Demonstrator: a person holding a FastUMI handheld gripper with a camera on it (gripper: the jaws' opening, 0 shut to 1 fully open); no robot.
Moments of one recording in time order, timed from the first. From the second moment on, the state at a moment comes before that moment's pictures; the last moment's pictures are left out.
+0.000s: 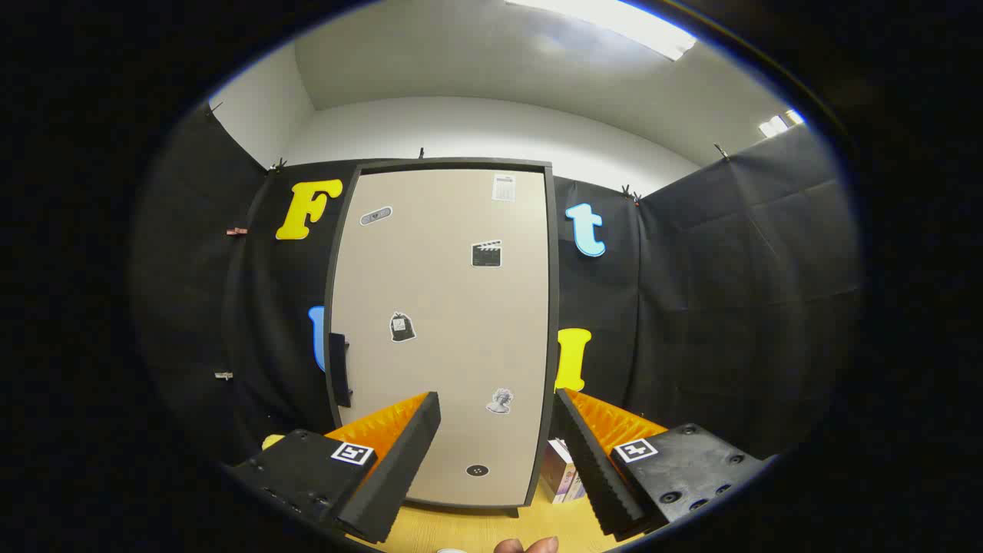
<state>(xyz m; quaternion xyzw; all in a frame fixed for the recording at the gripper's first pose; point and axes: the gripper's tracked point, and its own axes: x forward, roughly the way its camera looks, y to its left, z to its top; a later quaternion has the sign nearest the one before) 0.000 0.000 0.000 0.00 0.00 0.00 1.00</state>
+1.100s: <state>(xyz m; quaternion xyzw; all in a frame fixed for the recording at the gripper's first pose) 0.027 0.049 -0.019 0.02 0.06 0.01 1.00</state>
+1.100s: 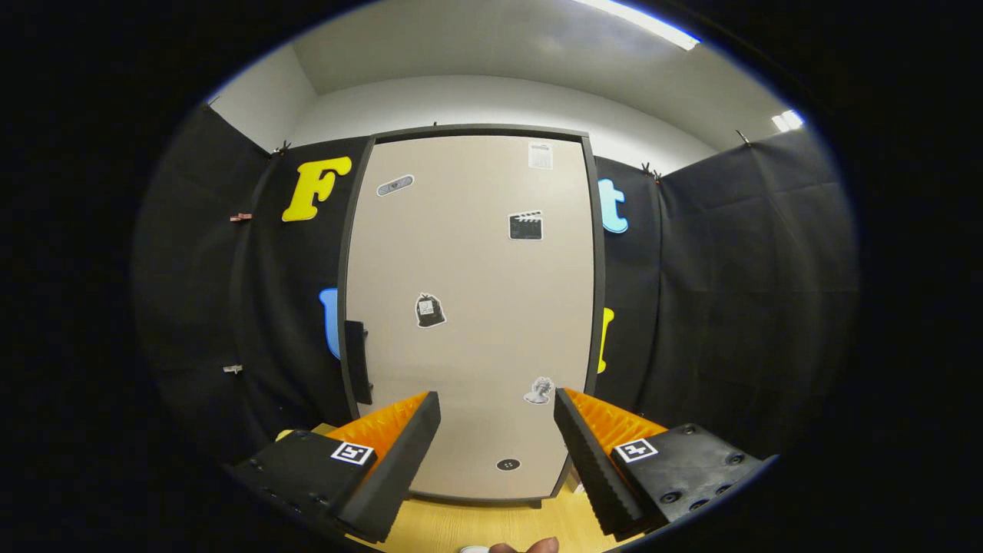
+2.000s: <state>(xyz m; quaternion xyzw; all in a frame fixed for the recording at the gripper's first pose) 0.105 0.200 -0.040 0.07 0.08 0.05 0.99</state>
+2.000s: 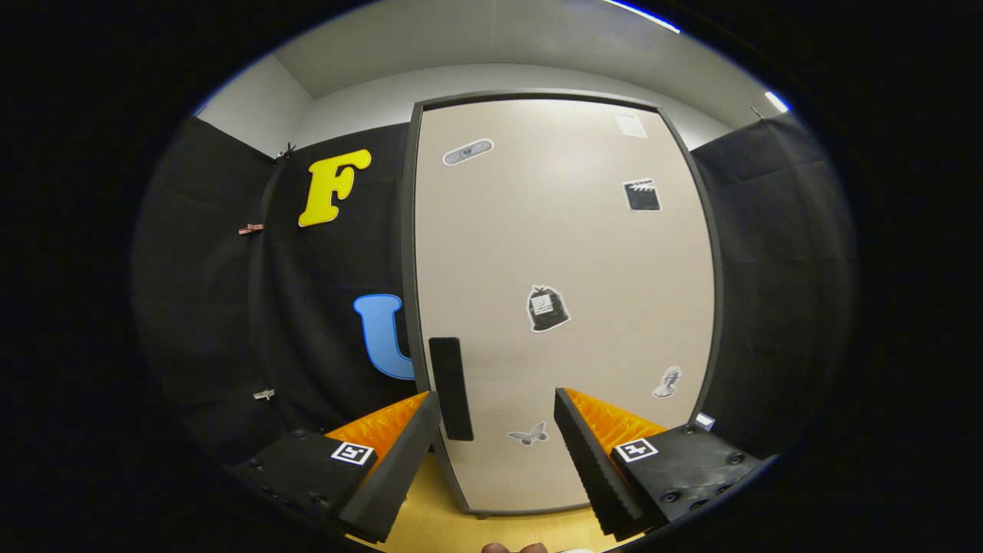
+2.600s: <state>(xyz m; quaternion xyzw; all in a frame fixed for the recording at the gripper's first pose) 0.179 0.245 -0.093 0.06 0.11 0.05 0.99</state>
